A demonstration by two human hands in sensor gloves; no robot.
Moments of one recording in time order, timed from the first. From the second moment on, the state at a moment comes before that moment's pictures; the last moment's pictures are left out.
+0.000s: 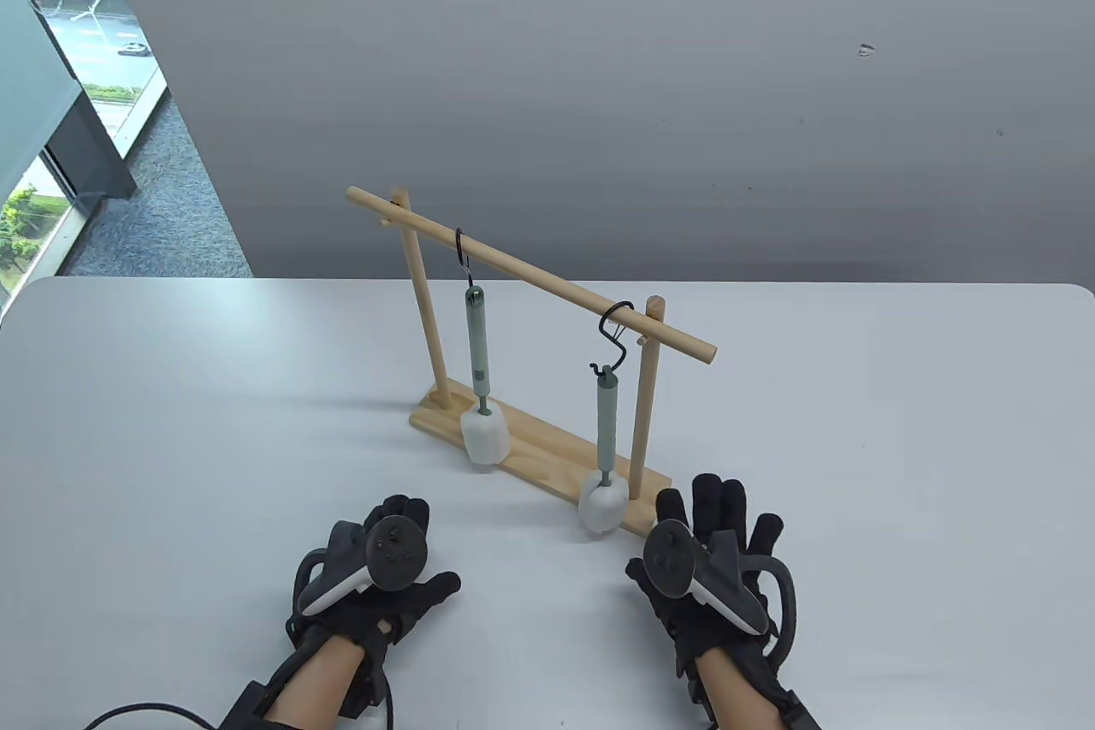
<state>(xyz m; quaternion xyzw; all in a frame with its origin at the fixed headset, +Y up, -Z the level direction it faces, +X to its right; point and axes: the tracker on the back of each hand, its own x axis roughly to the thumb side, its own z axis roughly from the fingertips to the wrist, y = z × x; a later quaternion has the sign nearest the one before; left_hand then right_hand) -0.216 -0.766 -0.322 -0.16 -0.14 0.12 0.97 0.124 -0.740 -0.303 0.02 0.08 0.99 0.06</state>
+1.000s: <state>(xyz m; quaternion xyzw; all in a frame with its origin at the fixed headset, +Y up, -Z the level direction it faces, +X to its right) -0.183 -0.704 -0.412 0.01 -0.02 0.41 0.91 0.116 -0.724 -0.298 0.06 0.06 0.99 0.13</state>
